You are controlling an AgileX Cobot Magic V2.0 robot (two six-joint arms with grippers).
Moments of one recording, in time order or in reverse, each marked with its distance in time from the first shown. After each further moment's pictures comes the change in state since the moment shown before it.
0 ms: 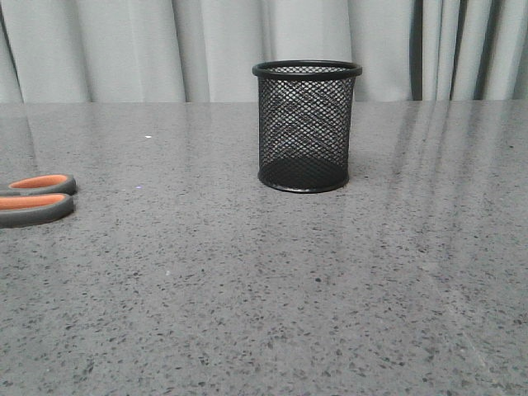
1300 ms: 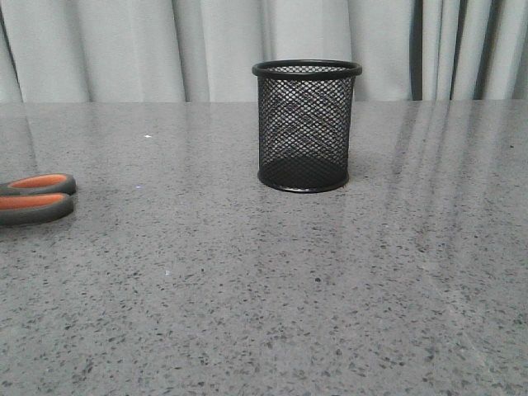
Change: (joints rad) left arm 0.000 0.609 -0.242 0.059 0.290 0.982; right arm 0.029 0.053 -0.063 0.000 0.081 -0.037
